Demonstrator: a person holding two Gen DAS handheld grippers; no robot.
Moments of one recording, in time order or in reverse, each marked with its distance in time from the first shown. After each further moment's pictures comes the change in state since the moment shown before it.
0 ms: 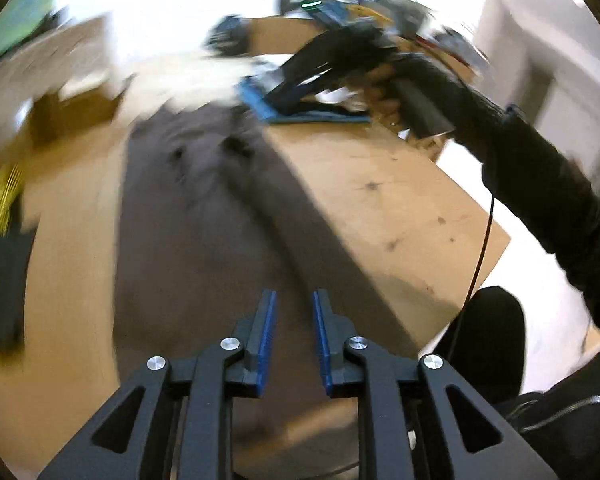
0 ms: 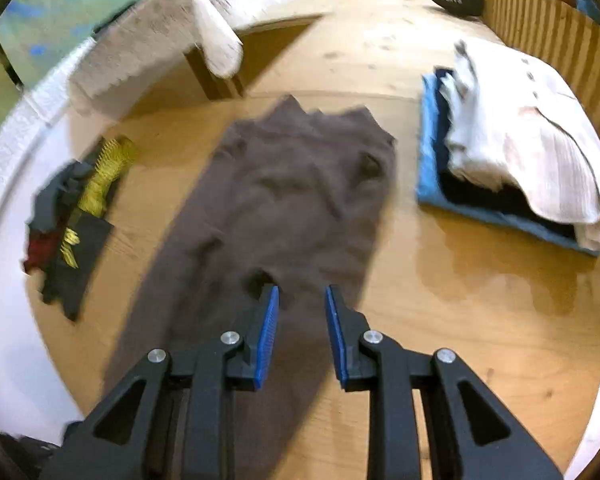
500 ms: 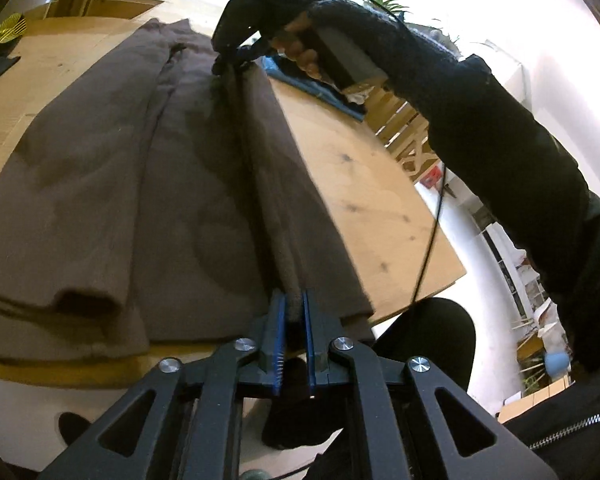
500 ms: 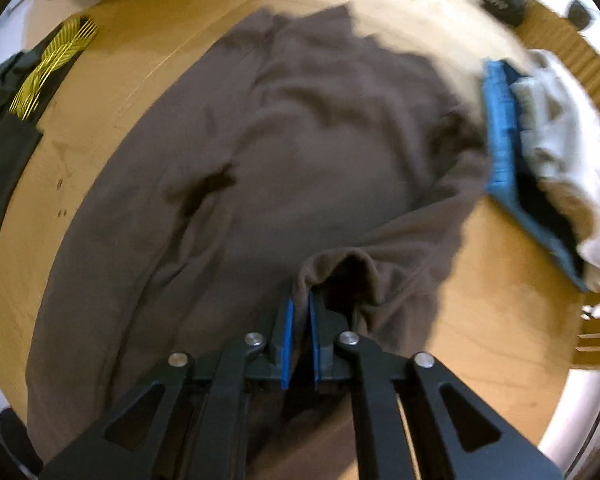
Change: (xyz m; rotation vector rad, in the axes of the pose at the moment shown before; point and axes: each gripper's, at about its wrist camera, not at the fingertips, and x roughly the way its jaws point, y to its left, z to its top) left arm 0.027 -0.006 -0.103 -0.401 -0.033 -0.218; right arm 0.114 0.090 -0.001 -0.183 0.253 -0.223
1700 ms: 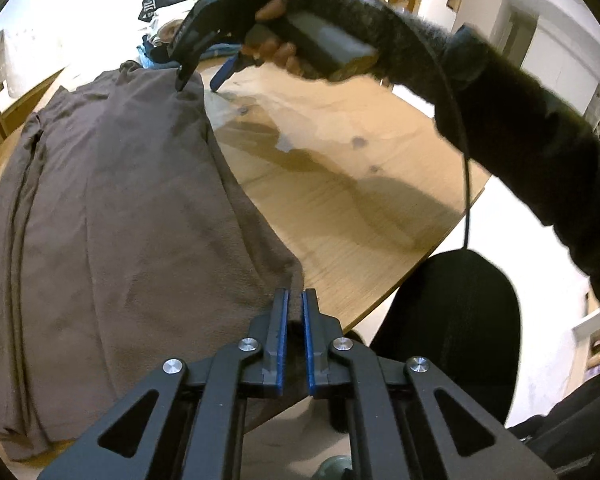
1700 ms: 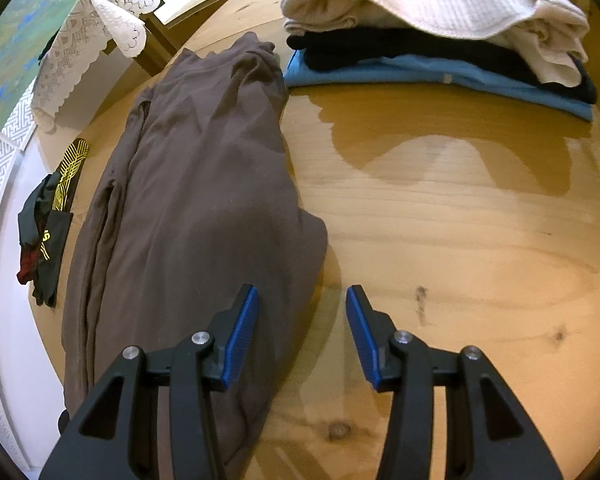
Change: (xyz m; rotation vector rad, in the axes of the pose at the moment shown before) left arm 0.092 -0.136 0.014 0.450 0.196 0.202; right arm -0.001 -0.201 -0.136 0.364 -0.184 0.329
